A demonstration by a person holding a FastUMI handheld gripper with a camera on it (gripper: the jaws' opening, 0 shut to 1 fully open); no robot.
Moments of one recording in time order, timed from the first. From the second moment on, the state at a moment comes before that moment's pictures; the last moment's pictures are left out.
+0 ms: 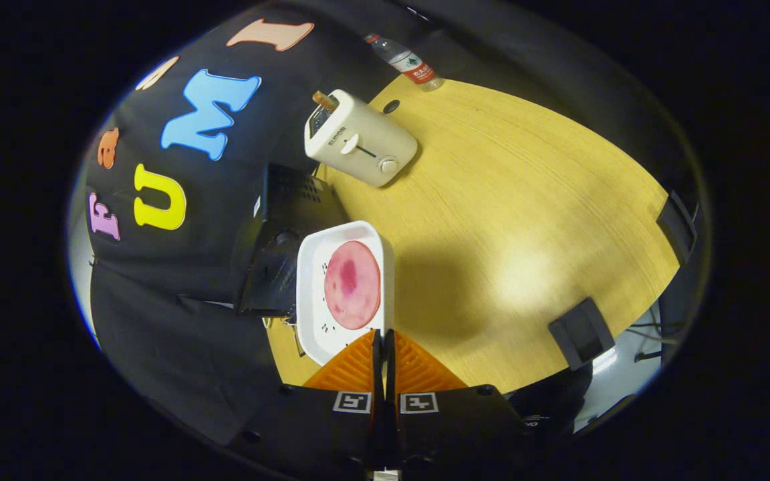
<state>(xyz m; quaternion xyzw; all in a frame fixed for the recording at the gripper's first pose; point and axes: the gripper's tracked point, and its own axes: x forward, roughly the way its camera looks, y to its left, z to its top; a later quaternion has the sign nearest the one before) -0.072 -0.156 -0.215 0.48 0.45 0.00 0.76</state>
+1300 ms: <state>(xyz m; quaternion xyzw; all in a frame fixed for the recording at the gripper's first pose) 0.058 0.053 -0.239 0.54 0.48 0.06 0.69</state>
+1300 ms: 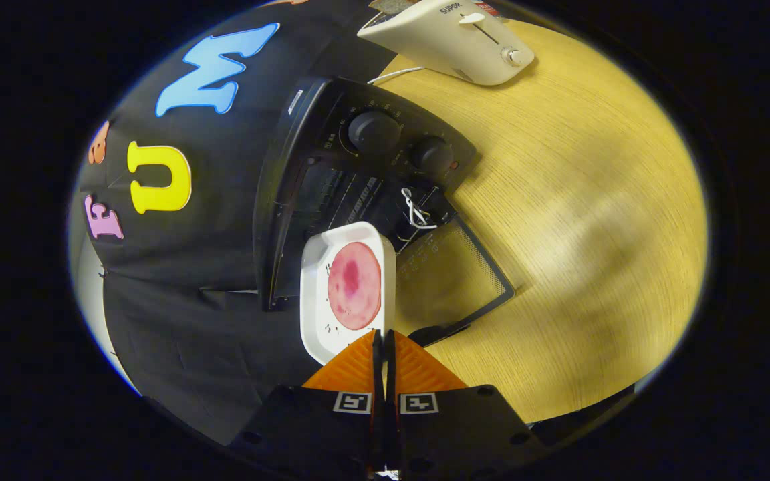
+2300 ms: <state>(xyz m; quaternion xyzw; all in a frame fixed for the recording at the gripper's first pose) 0.170 0.090 -0.267 0.68 0.36 -0.03 0.64</state>
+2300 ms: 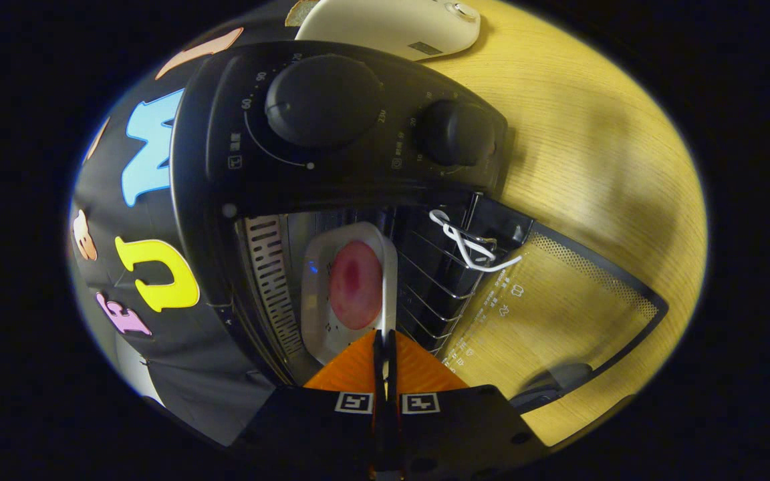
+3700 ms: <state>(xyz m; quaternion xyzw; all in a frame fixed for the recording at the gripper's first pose) 0.103 0.092 -0.247 0.56 0.37 0.00 0.74</state>
